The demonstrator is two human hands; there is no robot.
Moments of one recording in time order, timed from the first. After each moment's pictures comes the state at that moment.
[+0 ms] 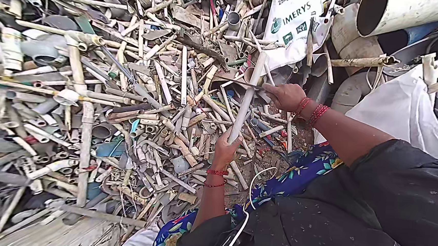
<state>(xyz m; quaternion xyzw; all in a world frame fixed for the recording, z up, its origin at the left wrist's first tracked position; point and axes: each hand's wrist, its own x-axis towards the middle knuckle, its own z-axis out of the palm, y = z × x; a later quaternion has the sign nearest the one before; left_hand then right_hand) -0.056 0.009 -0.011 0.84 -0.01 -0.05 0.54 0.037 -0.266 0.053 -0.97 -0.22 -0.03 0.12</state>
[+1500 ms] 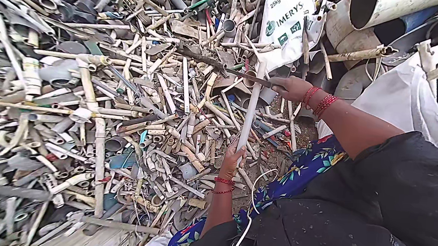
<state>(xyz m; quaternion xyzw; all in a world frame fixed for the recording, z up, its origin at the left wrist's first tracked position) -0.073 0.008 -0.025 0.60 0.00 -0.19 0.77 0.051 -0.298 0.062 -0.95 -0.20 0.01 0.24</state>
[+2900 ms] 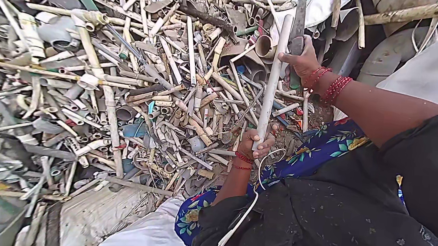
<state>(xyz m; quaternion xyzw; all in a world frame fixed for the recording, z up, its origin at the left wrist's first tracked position) -0.078 -0.007 -0.053 0.13 -0.15 -0.51 0.84 0.044 -0.234 0.042 -0.63 0.08 -0.05 0.77</state>
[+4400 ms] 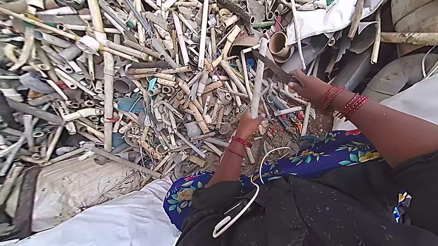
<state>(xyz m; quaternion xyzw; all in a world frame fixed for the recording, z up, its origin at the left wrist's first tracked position) -0.050 -0.019 -0.036 0.81 0.15 -0.17 0.54 0.023 -0.253 0.032 -0.92 -0.21 0.16 0.30</state>
